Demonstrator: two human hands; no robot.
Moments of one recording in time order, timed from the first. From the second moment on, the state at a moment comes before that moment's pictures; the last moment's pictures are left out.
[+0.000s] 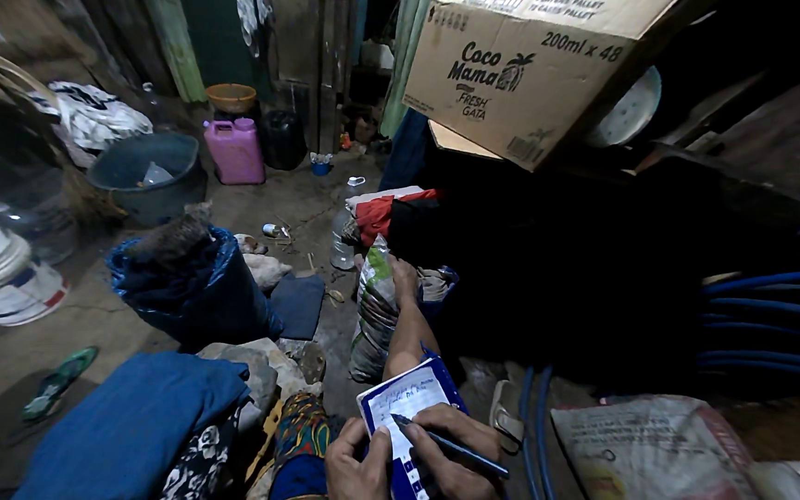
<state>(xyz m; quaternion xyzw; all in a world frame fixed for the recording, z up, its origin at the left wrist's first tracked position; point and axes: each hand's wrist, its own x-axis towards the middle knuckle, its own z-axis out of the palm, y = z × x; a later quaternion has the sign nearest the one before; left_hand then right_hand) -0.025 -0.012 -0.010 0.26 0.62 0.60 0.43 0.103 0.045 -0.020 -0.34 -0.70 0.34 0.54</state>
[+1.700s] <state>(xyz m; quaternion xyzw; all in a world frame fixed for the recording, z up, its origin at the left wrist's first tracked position) -0.025 -0.011 -0.010 0.26 0.62 0.60 0.43 0.104 0.045 -0.024 -0.35 -0.68 0.32 0.57</state>
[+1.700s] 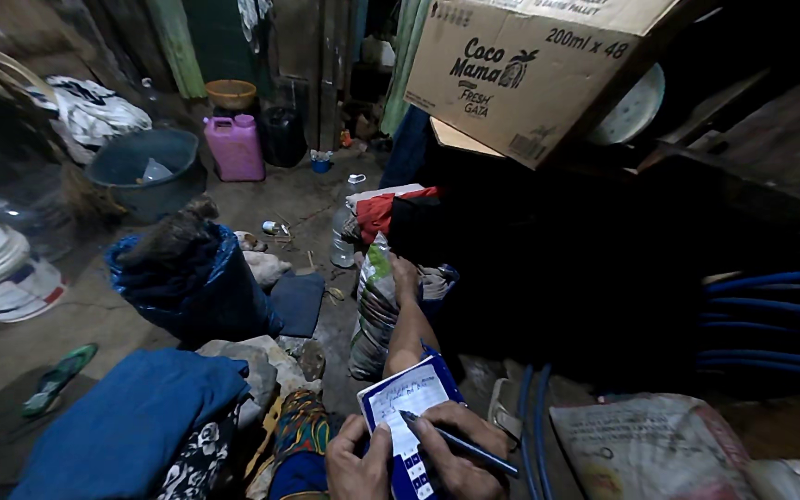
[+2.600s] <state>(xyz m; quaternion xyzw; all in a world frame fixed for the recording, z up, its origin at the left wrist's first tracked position) -0.026 -0.013 -0.012 0.27 0.63 0.60 0.42 0.104 0.045 -0.021 -0.35 -0.67 0.32 0.56</state>
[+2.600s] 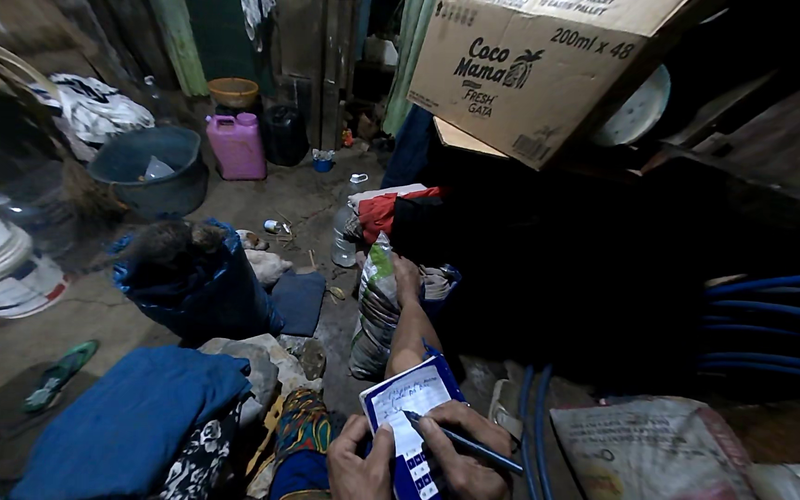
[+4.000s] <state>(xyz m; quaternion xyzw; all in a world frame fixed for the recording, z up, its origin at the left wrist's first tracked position) -0.024 -0.012 -0.012 0.26 0.62 0.60 0.42 0.104 0.044 -0.022 -0.37 -0.66 0.30 0.58</state>
